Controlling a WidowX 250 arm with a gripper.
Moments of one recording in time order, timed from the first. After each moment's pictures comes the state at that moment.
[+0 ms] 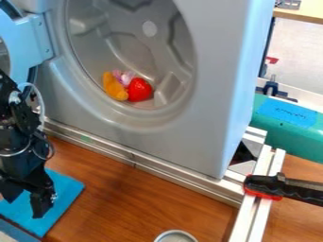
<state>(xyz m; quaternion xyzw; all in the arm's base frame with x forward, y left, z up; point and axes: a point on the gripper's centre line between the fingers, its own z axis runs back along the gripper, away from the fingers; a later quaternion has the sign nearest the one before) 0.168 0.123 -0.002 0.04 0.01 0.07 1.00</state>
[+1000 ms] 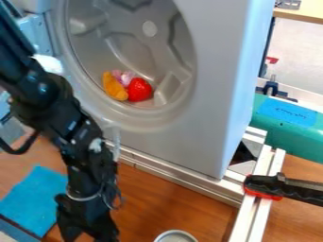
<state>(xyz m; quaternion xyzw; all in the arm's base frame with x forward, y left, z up) 0.175 0.014 -0.035 0.01 0.06 -0.02 1.00</state>
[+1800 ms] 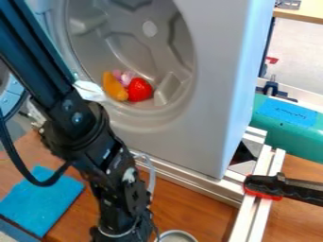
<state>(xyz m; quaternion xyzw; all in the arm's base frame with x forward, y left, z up) 0.169 -0.054 -0.043 -0.06 0.04 -0.07 0.99</state>
